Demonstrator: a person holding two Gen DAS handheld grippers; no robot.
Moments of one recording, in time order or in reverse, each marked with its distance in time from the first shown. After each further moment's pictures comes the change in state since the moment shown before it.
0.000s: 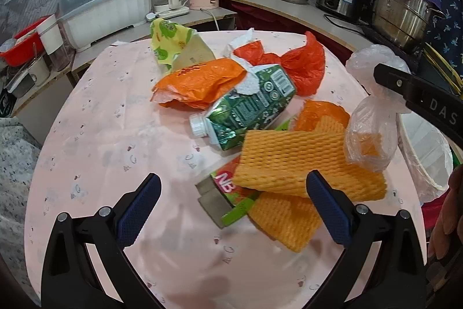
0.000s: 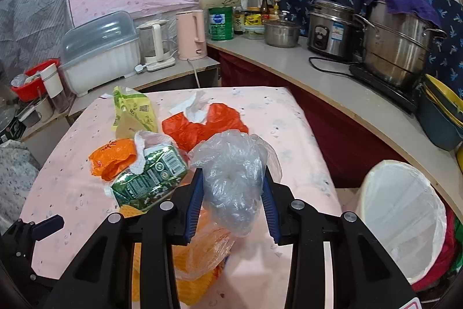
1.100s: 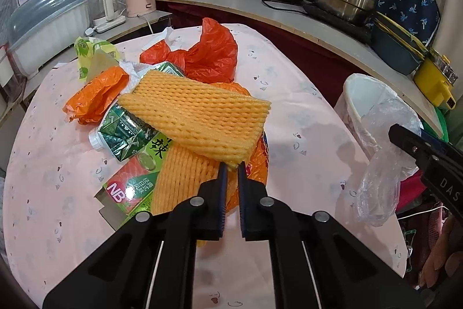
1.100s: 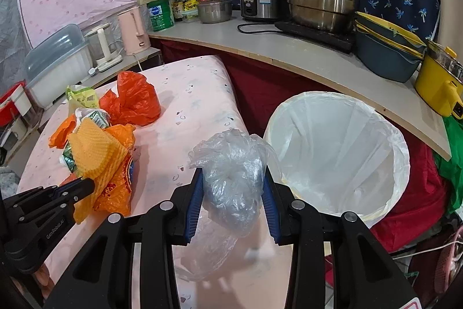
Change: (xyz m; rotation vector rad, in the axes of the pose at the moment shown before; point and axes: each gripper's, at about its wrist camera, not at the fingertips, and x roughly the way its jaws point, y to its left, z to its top) left arm 0.016 -0.082 0.000 0.151 0.003 -0.169; right arm -0.037 -0.107 -0.073 0.186 0.075 -0.120
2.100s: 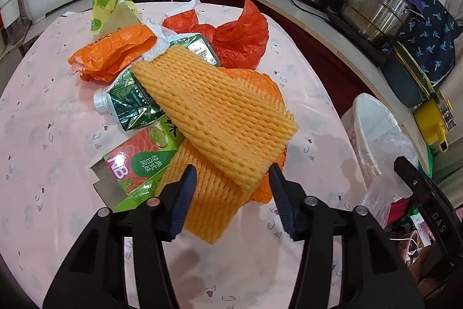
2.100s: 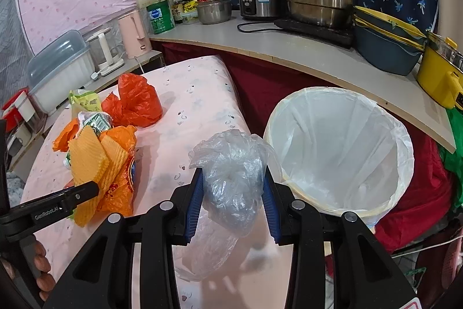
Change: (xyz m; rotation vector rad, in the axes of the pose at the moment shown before) left arm 0.010 0.036 -0.002 -0.223 0.083 -0.067; right arm 0.001 -0.010 -0.002 0.030 0.001 0.030
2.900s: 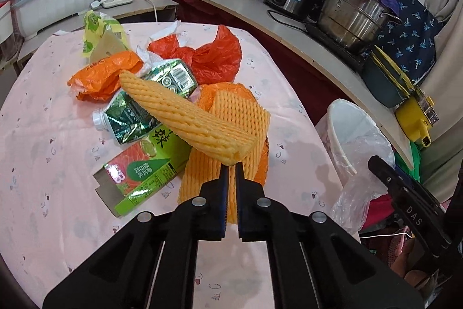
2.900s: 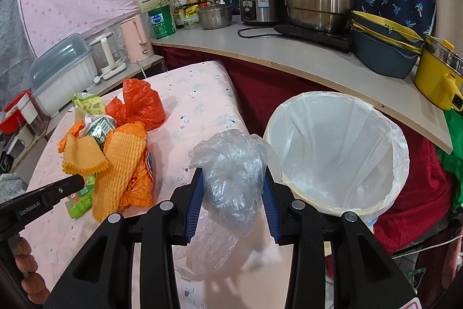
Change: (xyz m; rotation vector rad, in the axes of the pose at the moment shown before) left arm -0.030 -0.013 0.000 0.039 -0.048 -0.059; right arm -0.014 0.000 -0.002 0.003 -0.024 0.005
